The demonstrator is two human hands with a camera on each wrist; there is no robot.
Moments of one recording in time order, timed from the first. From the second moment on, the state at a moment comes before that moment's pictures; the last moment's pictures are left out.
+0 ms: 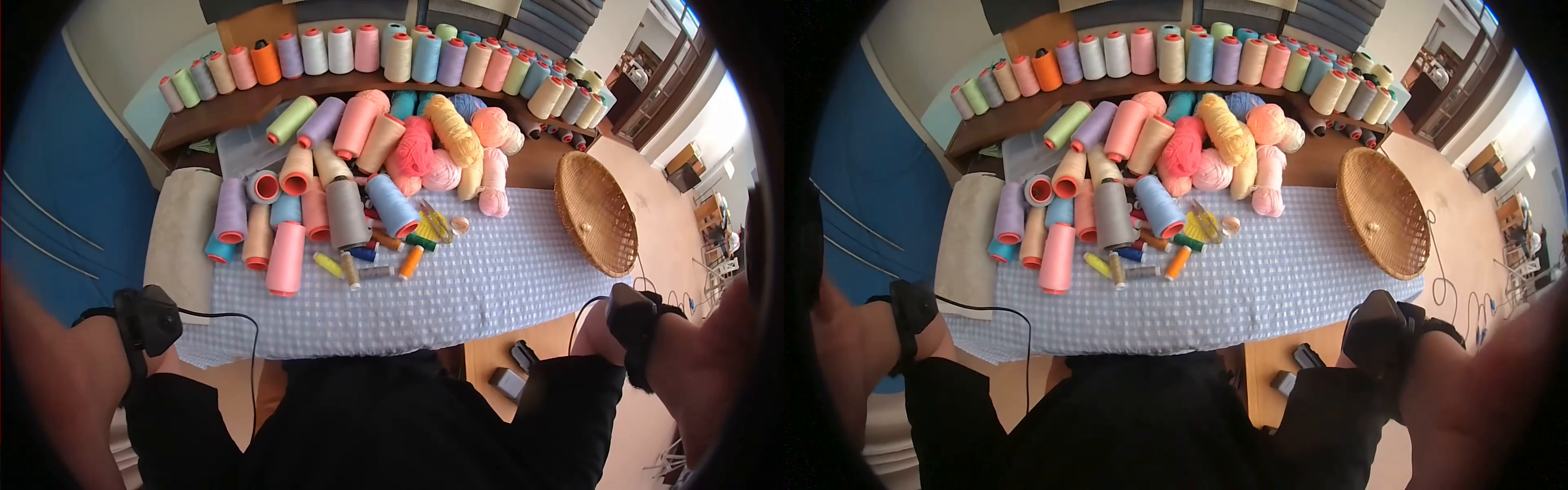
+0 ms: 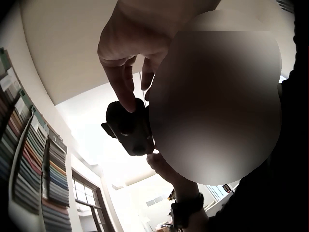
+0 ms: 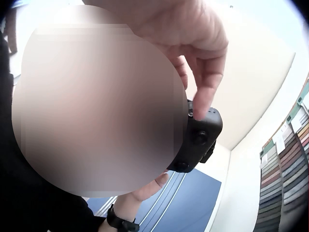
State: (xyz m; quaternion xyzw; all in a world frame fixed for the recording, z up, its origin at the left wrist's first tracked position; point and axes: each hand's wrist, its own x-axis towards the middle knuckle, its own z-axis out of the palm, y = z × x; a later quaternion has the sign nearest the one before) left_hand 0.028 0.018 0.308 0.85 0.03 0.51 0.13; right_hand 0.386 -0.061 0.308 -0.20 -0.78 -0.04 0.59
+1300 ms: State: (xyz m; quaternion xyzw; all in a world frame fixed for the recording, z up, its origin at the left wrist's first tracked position) left_hand 0.010 0.045 0.225 0.86 0.30 0.34 0.25; right_hand 0.385 -0.090 0.299 -0.22 -0.74 -0.13 0.63
